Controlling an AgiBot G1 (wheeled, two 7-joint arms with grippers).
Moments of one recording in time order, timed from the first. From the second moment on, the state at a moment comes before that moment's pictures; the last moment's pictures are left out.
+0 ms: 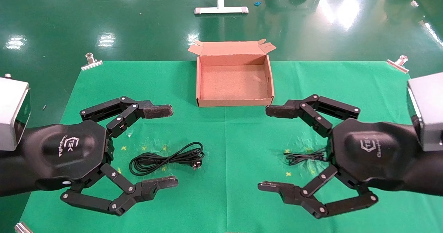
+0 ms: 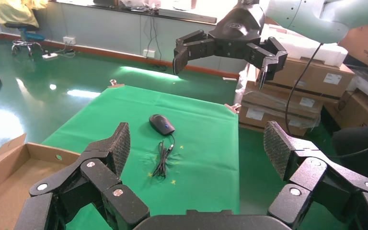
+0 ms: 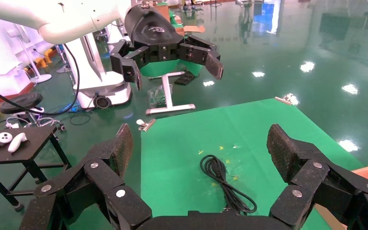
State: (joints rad) left arm -1.08 0.61 0.28 -1.28 0.74 1.49 -0.19; right arm 1.08 -0.61 -0.28 1.28 -0.73 -1.49 0.19
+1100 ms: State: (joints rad) left arm -1.10 0.59 0.31 -1.30 0.81 1.51 -0.20; right arm 1.07 -0.59 -0.29 1.30 -0.79 -1.49 0.17
